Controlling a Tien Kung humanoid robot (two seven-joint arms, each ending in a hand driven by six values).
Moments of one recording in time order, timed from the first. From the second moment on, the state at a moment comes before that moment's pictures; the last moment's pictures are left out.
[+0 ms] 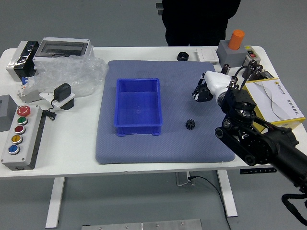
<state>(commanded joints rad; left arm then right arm) -0.15 0.05 -1.58 -0.18 1.72 -0.31 0.24 0.69 -0.20 0.79 1.07 -2.02 -0.04 -0.54</state>
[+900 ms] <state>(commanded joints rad) -0.15 0.05 -1.61 -0.18 1.76 -0.32 0.24 0.76 -0.03 0.74 1.17 -2.08 -0.04 -0.57</state>
